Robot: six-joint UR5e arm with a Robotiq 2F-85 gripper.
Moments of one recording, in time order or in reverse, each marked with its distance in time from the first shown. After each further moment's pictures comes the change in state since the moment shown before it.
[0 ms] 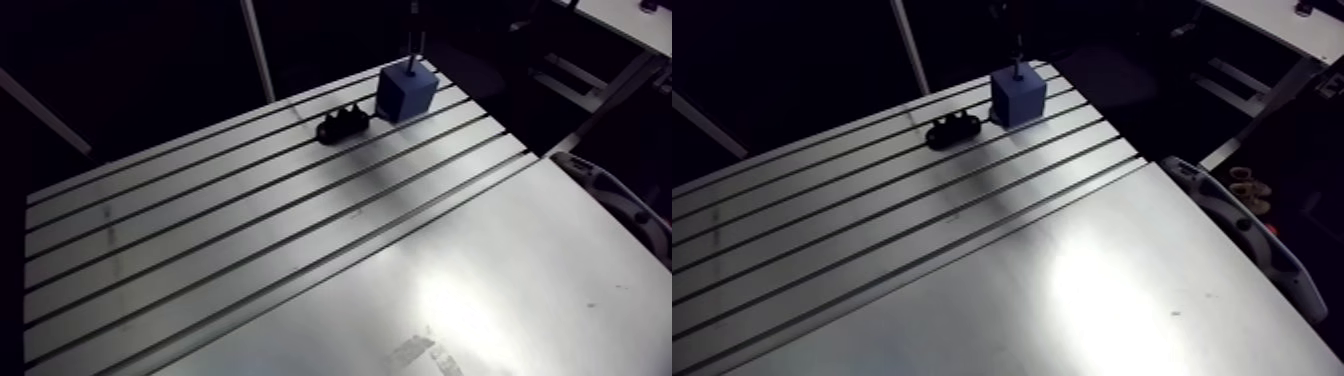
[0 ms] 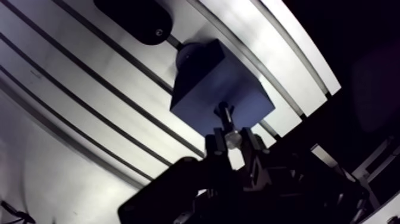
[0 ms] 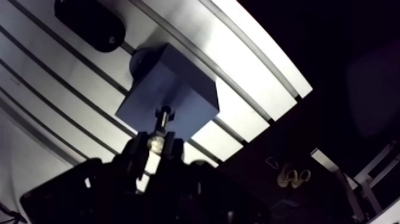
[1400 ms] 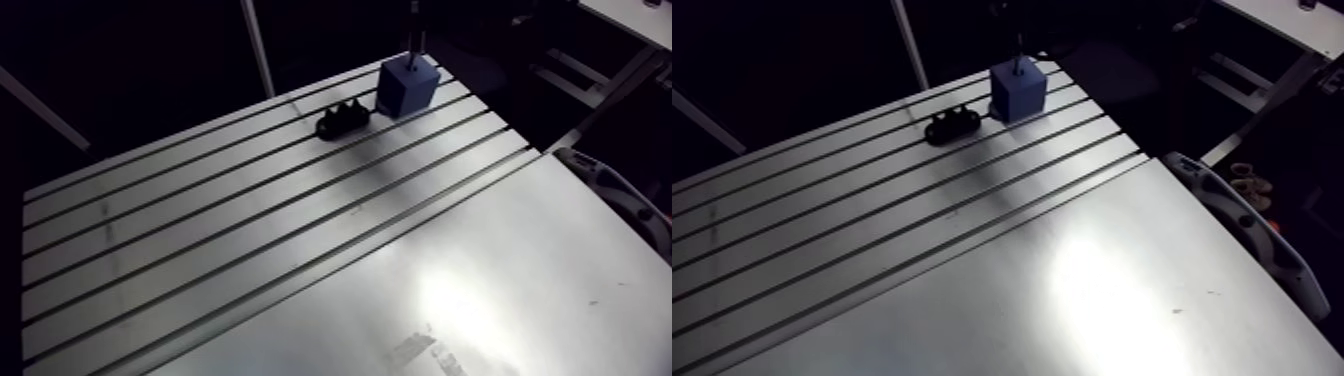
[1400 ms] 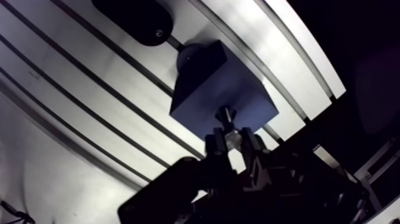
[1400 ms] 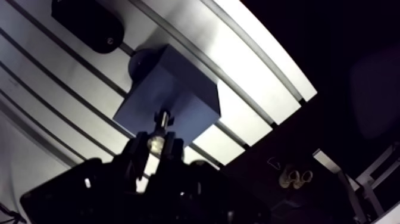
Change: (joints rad) arm 0.000 0.015 -0.002 0.000 -0.001 -0.002
